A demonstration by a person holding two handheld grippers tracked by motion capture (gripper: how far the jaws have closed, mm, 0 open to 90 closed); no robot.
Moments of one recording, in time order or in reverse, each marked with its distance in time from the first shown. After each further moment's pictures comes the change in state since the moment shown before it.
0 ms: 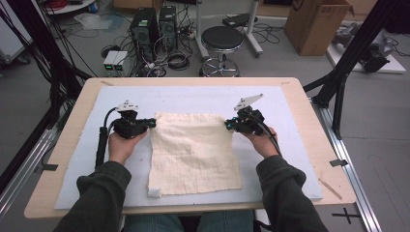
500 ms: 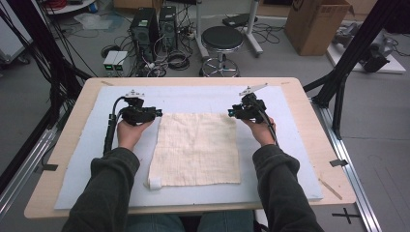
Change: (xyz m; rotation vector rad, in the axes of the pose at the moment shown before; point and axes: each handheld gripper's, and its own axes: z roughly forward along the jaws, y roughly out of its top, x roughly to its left) left arm 0.020 0.018 0.030 0.000 0.047 -0.036; right arm -0.046 0.003 0.016 -0.029 -0.097 0.141
